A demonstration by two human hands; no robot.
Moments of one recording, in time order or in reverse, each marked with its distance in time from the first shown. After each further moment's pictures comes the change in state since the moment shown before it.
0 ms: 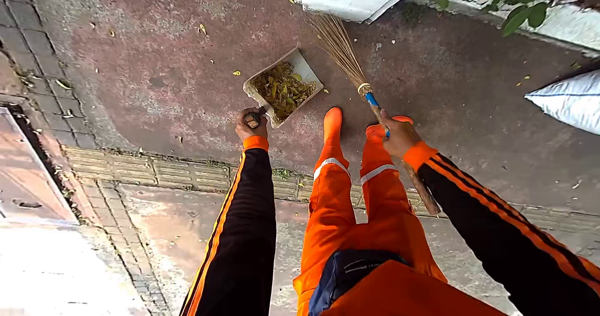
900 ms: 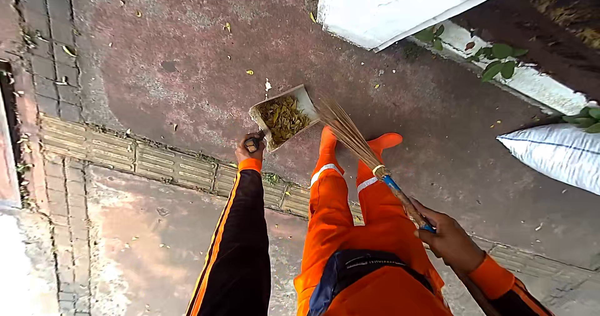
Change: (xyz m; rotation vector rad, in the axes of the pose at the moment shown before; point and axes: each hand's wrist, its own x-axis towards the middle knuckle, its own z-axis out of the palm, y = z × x) left_hand -0.069 -0.081 -0.051 -0.073 -0.070 -0.052; right_hand -0.192 0.091 0.032 0.359 -0.157 0.065
